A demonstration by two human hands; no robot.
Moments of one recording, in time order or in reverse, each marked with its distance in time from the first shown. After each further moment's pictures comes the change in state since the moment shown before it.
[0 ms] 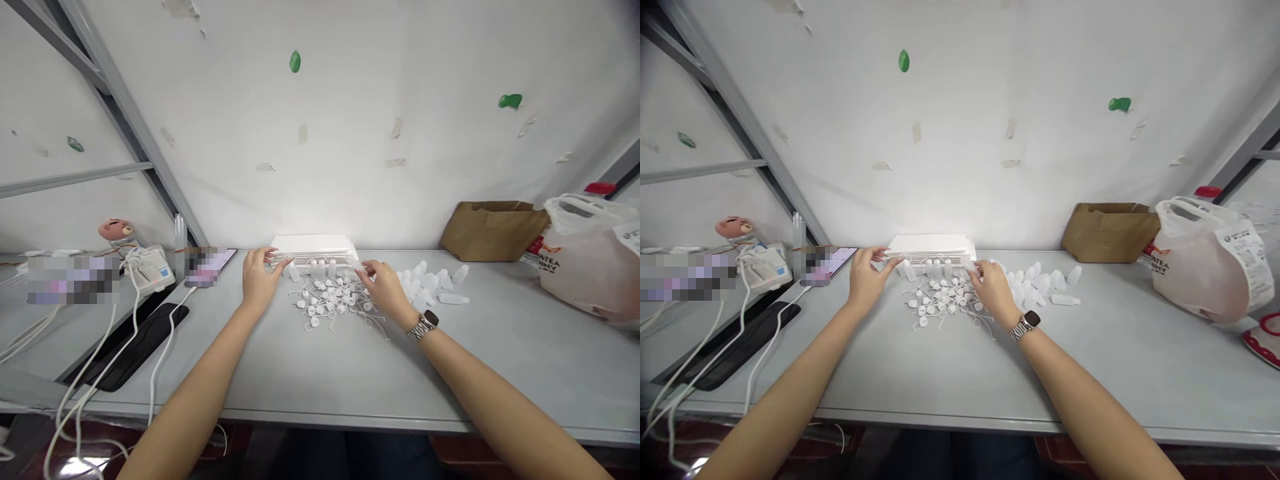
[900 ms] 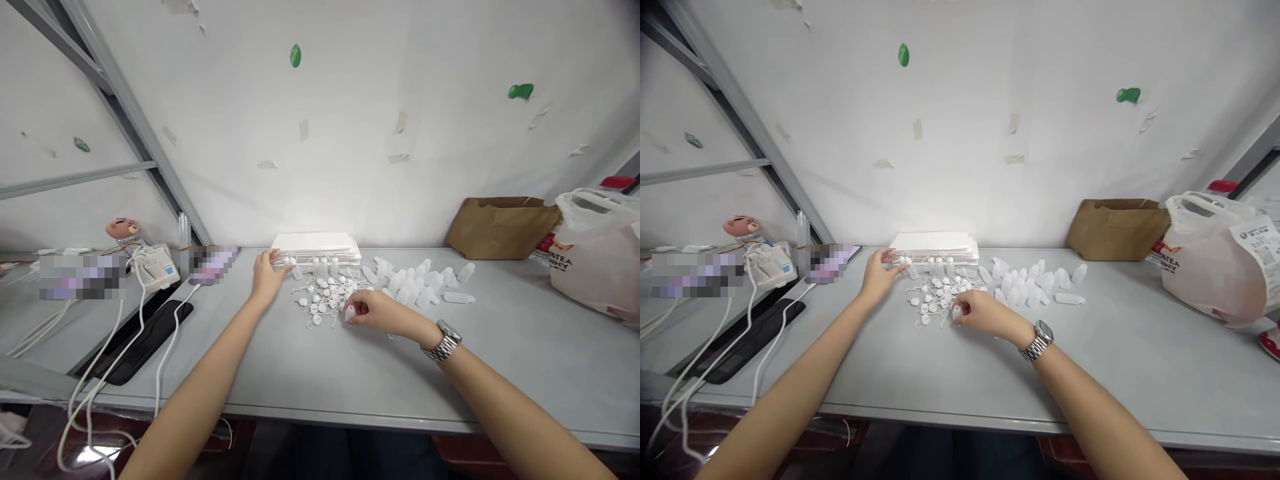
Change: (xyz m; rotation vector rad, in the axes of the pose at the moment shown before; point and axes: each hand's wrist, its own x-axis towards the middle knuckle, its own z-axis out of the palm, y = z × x) left_hand 0.003 -0.025 0.021 -0.152 -0.135 -0.229; right_hand -0.024 -0.030 -0.026 0.240 -0.753 0.002
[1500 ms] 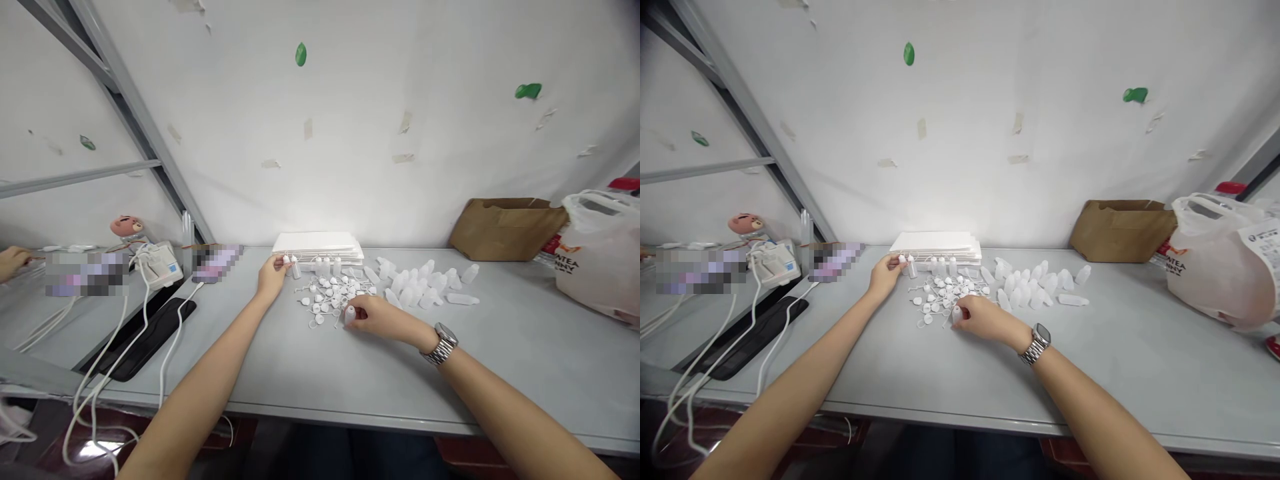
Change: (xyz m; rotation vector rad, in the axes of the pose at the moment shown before) left_hand 0.008 -0.022 0.014 -0.126 -0.078 -0.090; right_hand 0.003 0.006 0.010 -0.068 -0.028 -0.027
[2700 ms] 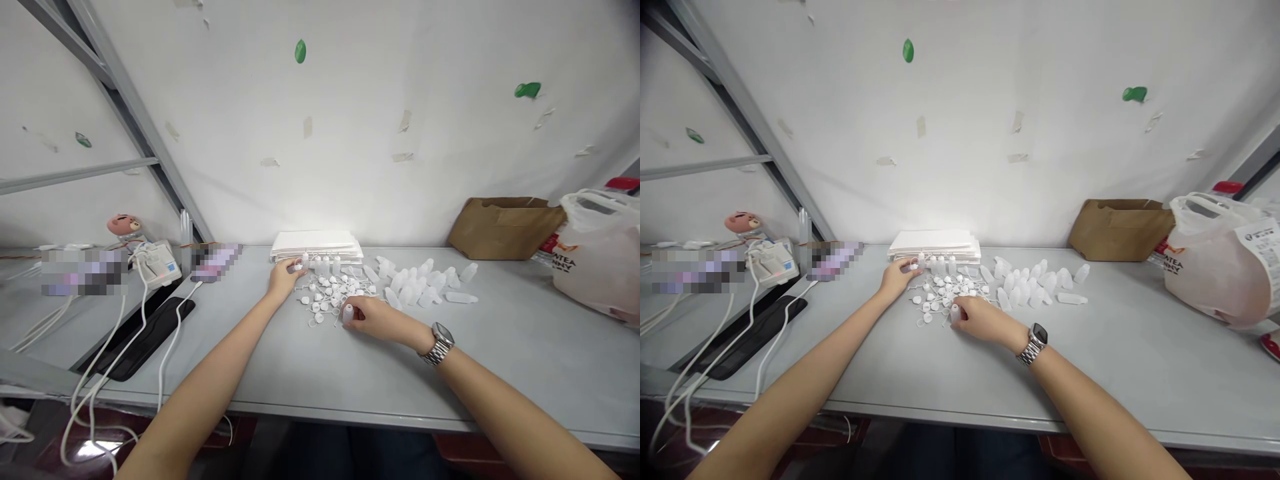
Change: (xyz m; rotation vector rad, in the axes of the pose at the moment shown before) left_hand -0.011 0.008 0.019 0.048 -0.088 -0.011; right_hand -0.003 -0.006 0.003 -0.010 0.000 -0.011
